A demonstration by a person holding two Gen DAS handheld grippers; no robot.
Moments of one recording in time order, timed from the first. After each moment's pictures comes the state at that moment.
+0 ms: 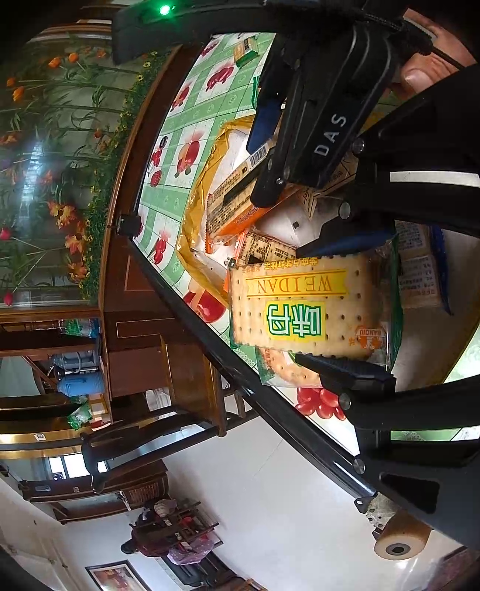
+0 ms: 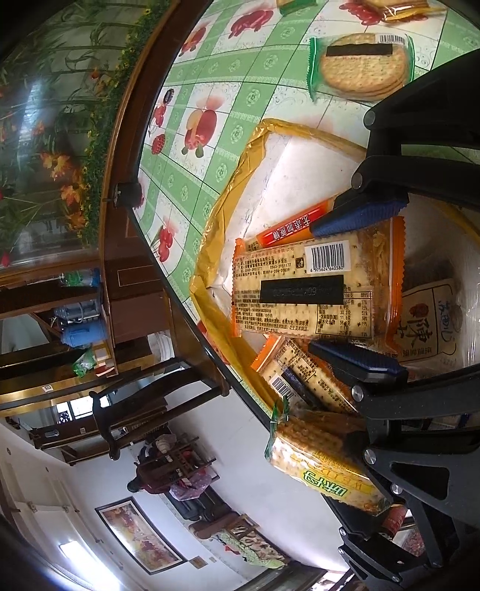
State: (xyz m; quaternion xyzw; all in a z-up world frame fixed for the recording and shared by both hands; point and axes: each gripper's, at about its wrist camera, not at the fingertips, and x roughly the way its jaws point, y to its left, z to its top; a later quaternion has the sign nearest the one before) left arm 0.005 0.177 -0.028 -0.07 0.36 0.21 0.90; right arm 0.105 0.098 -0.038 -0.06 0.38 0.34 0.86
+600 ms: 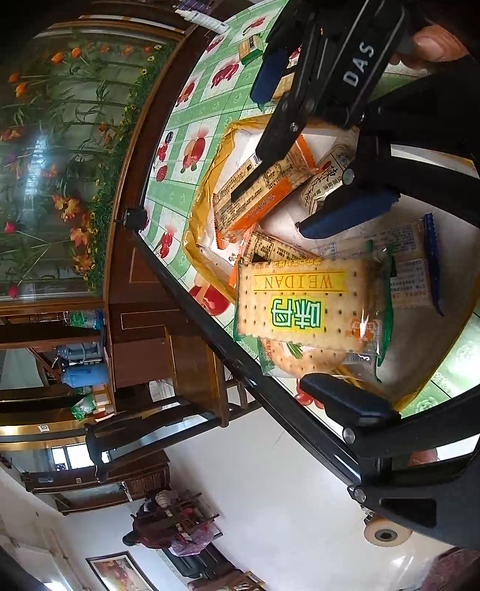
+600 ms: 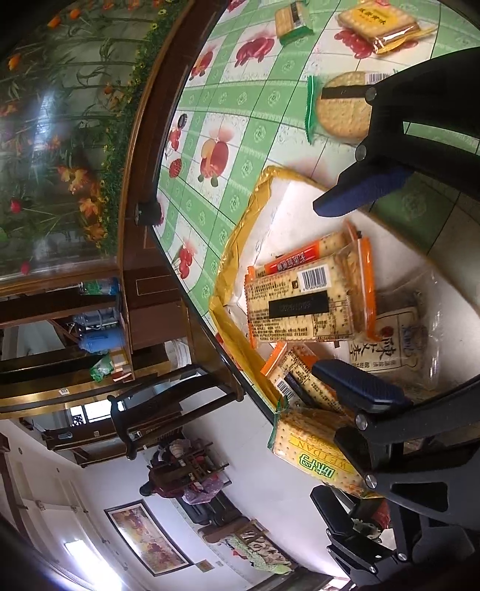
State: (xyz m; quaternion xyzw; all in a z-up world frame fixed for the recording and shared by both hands) left arm -0.002 0.173 -0.021 -0.07 0.35 0.23 0.90; right arm 0.087 0.059 -0.015 -0.05 0.35 0.33 0.88
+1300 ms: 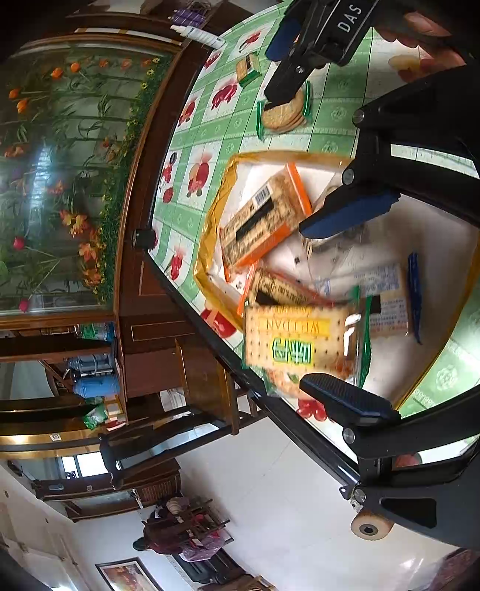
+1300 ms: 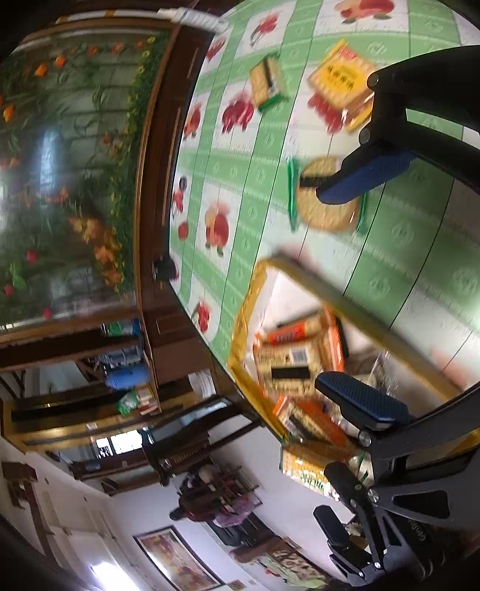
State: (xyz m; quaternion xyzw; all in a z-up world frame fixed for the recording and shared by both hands) left arm -0.007 0.138 -0.005 -0.06 0.34 0.21 0.91; right arm 0.075 -0.027 0.006 -0.01 0.33 0.26 0.91
